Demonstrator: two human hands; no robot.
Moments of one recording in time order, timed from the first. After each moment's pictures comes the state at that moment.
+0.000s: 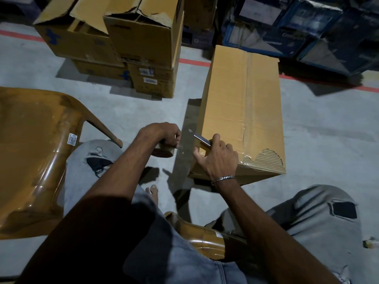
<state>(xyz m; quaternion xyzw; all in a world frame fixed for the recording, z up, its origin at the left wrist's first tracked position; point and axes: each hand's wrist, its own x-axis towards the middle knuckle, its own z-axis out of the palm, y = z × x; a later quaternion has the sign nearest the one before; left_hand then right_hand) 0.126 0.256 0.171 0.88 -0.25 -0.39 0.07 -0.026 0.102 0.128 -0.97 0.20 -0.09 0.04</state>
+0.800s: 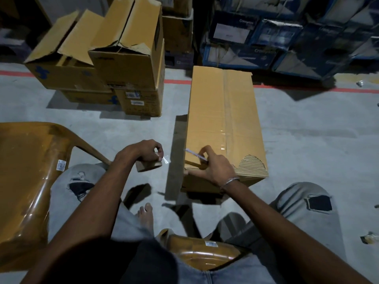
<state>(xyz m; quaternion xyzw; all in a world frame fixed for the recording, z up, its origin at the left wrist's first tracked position) 0.124 0.272 0.171 0.89 -0.22 -0.37 0.14 -0.046 0.043 0.168 -0.95 0.12 0.06 0.27</state>
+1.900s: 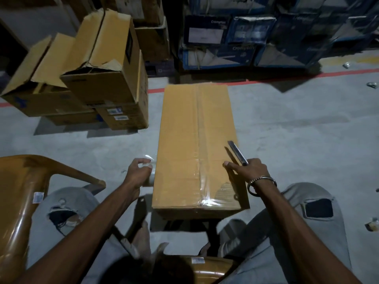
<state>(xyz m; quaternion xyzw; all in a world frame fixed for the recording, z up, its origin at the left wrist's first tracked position) 0.064 0.216 0.149 0.81 0.15 -0.21 0.53 -0.089 -0.101 0.168 -0.79 0.46 0.10 0.38</state>
